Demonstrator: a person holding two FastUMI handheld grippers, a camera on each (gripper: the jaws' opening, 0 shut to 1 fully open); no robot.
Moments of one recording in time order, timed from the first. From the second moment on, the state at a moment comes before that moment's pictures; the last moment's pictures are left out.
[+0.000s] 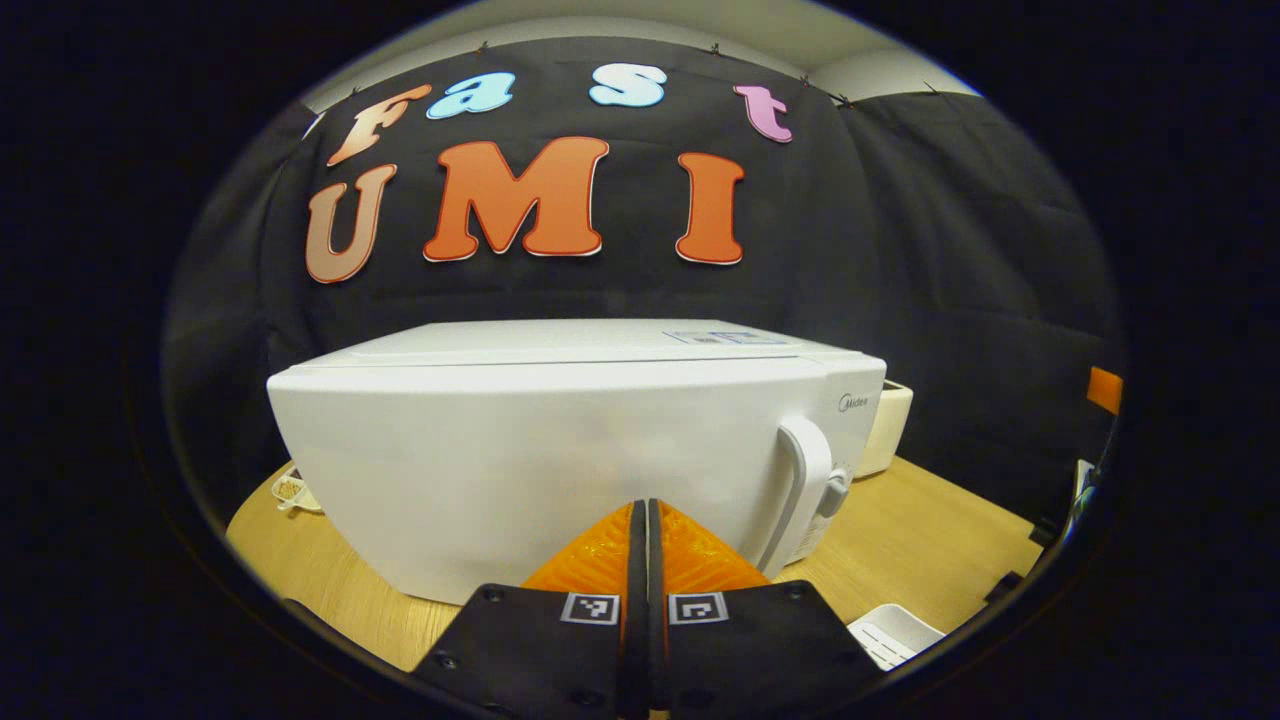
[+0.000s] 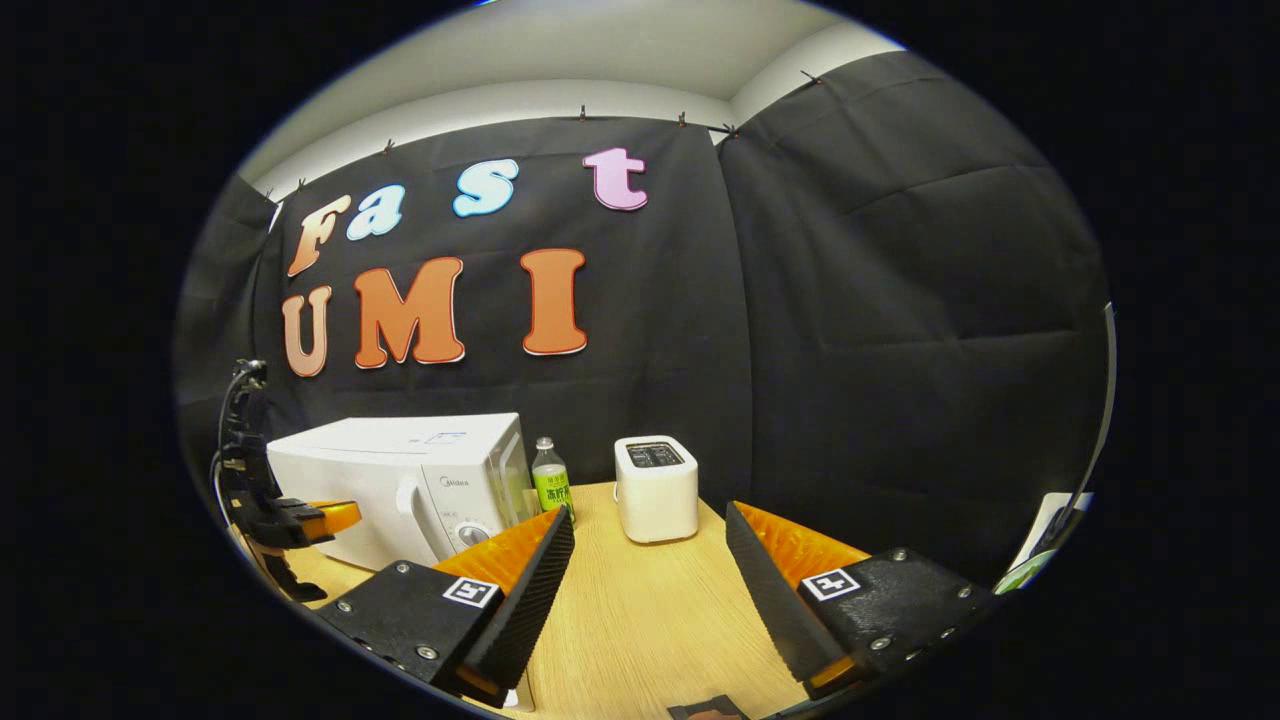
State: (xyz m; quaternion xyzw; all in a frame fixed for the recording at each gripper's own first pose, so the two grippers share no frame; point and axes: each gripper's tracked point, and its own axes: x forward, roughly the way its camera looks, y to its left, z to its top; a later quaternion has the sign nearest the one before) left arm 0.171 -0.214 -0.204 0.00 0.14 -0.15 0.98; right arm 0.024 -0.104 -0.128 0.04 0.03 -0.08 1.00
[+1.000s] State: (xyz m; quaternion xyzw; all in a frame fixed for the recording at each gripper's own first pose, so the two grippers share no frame) left arm 0.029 0.051 0.039 -0.02 0.02 -0.03 1.00; right arm 0.005 0.034 0.002 0.01 0.00 0.04 1.00
